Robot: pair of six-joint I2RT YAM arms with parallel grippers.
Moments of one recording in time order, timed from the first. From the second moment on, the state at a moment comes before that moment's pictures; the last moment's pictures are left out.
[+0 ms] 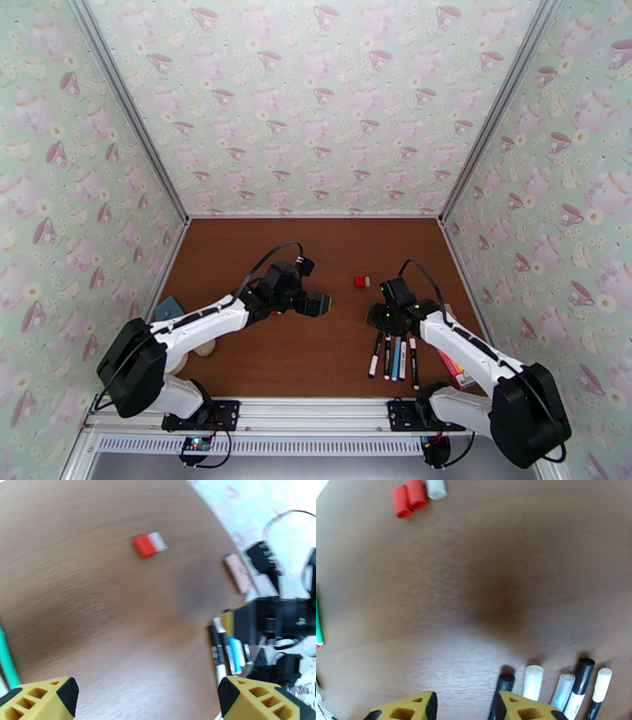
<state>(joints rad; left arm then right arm) -0.74 1.48 0.94 -0.15 0.29 -0.45 0.41 1.22 0.69 -0.67 -0.02 0.66</state>
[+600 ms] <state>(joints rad) -0.75 1.45 0.92 -0.09 0.37 -0.43 0.41 1.27 0.65 -0.69 0.00 0.69</state>
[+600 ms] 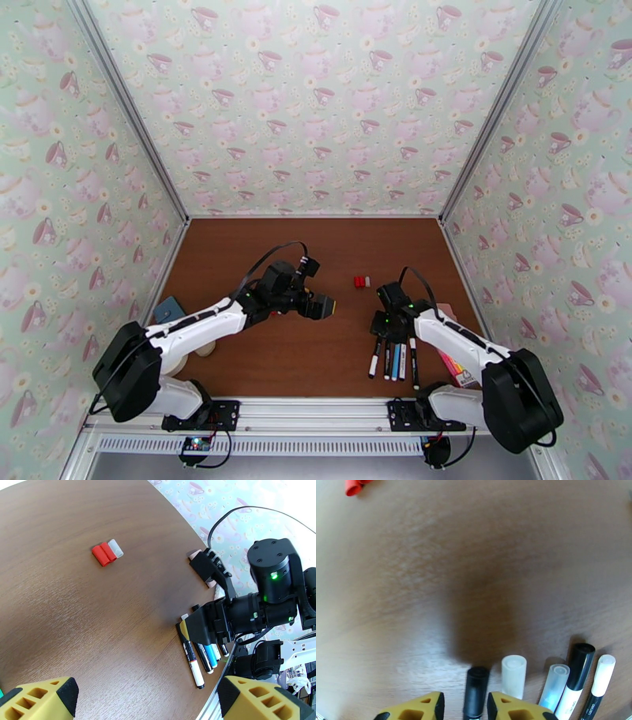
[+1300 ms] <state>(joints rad) -0.76 1.45 0.92 -0.06 0.36 -0.43 0.44 1.36 0.65 -0.64 0.00 0.71</state>
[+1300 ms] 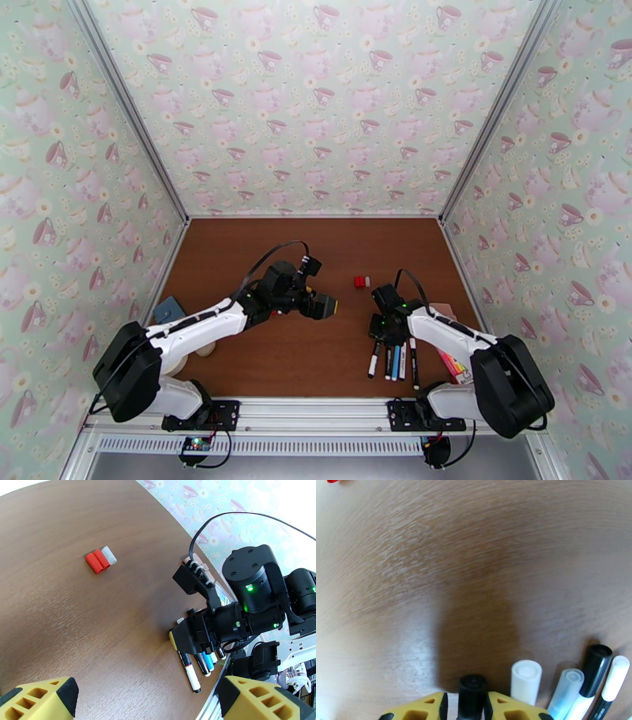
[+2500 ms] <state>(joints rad) -0.79 1.42 0.75 0.24 0.42 -0.69 0.45 1.19 0.72 -0.13 -0.27 0.79</state>
